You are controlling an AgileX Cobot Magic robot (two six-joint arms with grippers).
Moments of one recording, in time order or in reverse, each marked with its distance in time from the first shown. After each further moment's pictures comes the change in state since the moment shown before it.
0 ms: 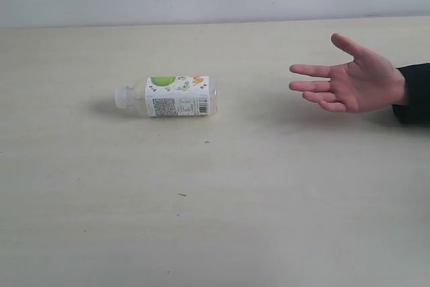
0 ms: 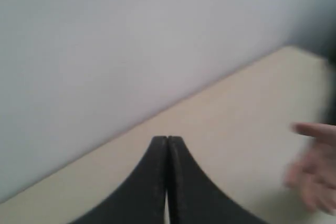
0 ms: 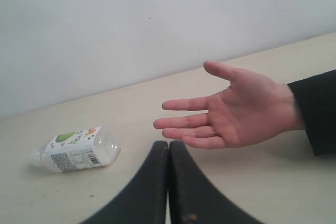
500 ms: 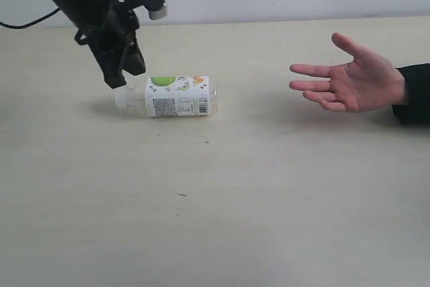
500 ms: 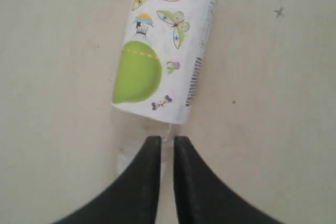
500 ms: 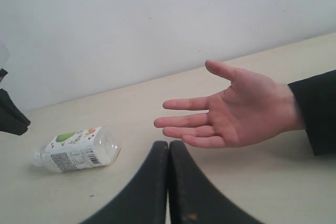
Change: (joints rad) left arm -0.173 0.214 -0.243 1.503 0.288 -0.712; right arm 0.000 0.000 0.000 0.000 0.000 0.000
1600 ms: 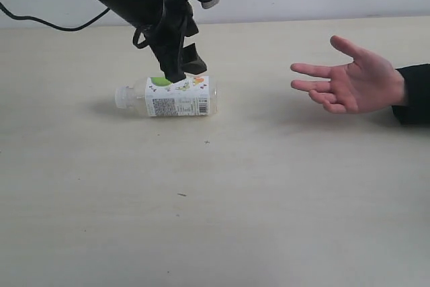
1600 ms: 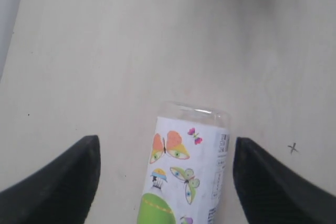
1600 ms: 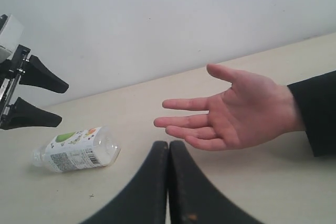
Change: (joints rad) left arm -0.125 0.019 -0.005 -0.183 -0.254 0.089; right arm 0.000 0.000 0.000 0.000 0.000 0.000
